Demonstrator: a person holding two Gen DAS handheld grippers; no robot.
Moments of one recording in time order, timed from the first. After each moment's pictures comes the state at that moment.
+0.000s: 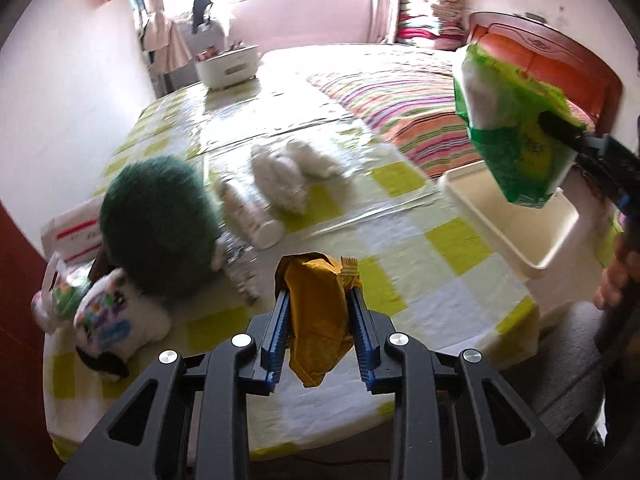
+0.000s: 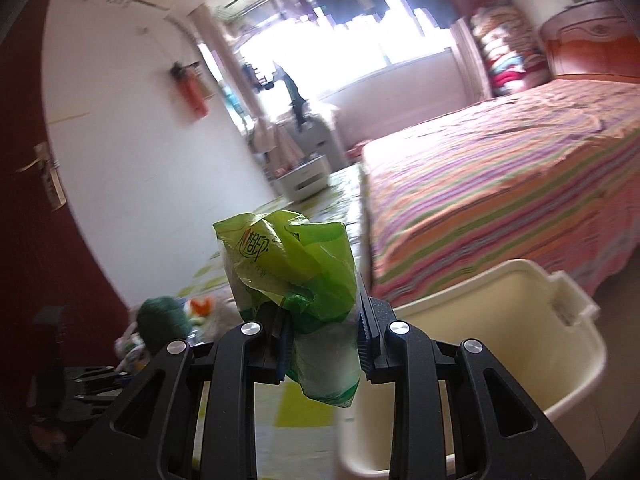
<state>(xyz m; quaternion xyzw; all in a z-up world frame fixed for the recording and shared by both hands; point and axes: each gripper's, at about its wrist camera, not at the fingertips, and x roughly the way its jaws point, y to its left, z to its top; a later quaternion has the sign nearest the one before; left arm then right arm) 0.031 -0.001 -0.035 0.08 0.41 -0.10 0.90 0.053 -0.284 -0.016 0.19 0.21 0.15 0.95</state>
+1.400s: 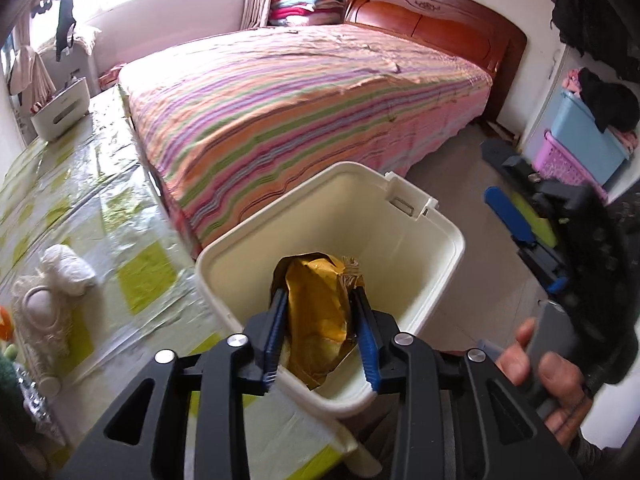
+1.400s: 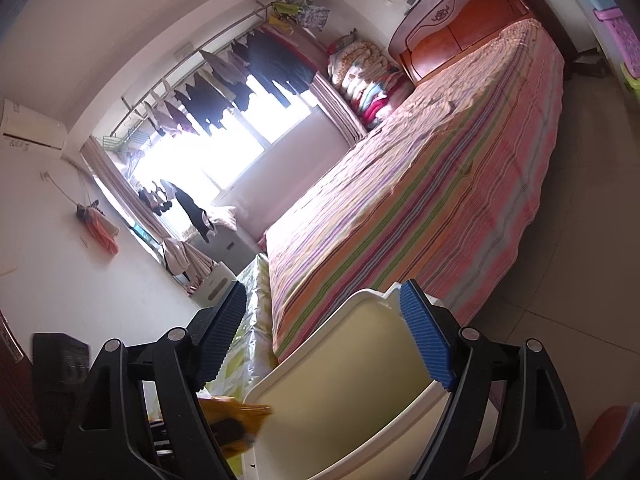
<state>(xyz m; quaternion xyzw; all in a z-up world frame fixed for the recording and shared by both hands) 0.095 -0.203 -0.038 0.11 0.44 -0.30 0.84 0.009 -0.398 -0.061 0.37 0.11 -0.05 0.92</state>
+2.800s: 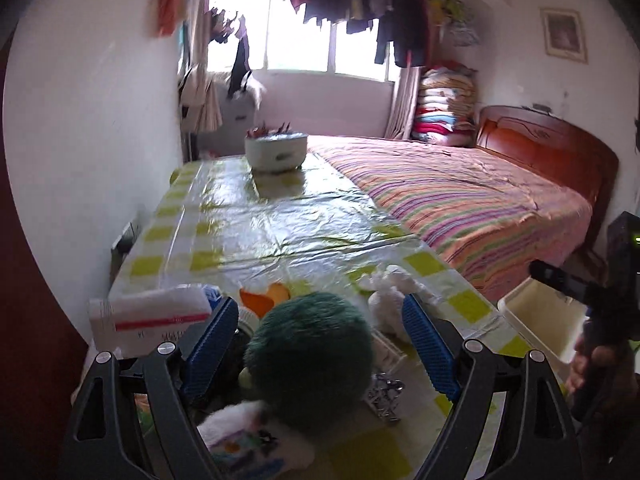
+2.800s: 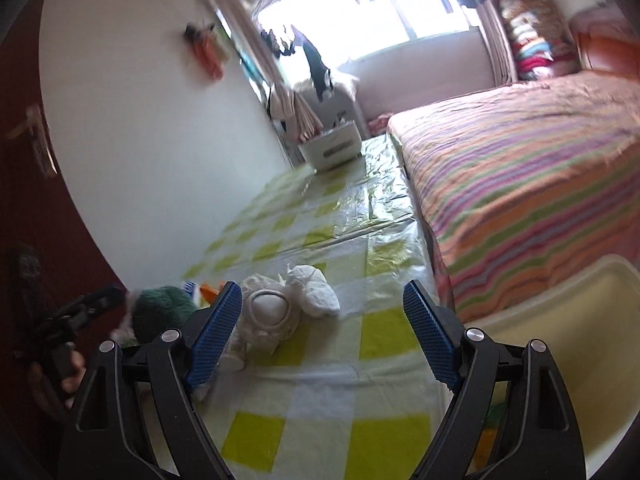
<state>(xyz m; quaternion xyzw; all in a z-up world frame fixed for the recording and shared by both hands) 0.087 0.128 0.014 -0.01 0.27 -0.09 0.96 0.127 -0.178 -0.026 0.15 0.27 0.19 0.93</state>
